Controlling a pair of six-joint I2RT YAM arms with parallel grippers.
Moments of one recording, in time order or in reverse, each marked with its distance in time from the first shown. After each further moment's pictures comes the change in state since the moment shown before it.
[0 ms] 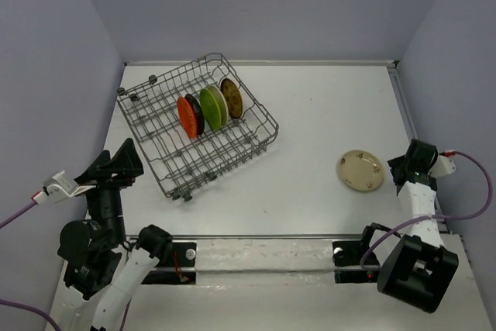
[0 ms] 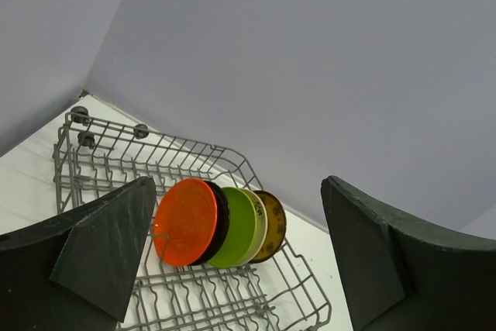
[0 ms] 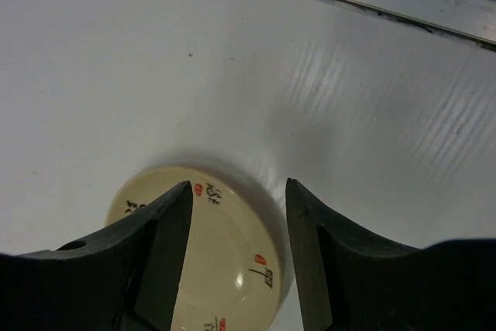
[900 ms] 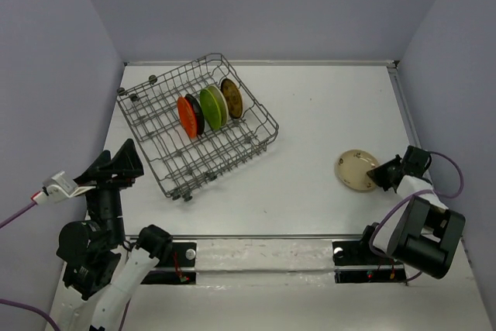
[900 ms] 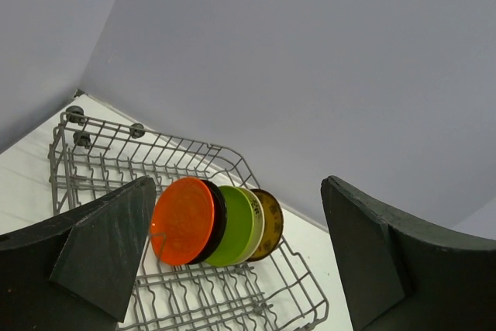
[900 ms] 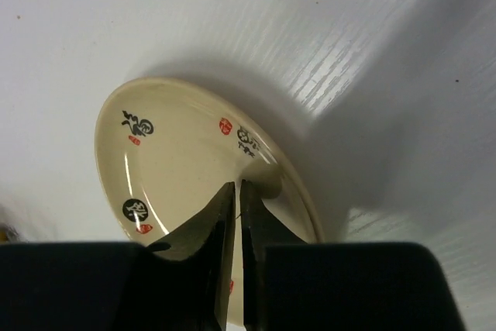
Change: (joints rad) left arm -0.013 -0.011 0.000 0.000 0.000 0.004; right arm -0.103 0.262 -0.114 0.233 -0.568 -0.108
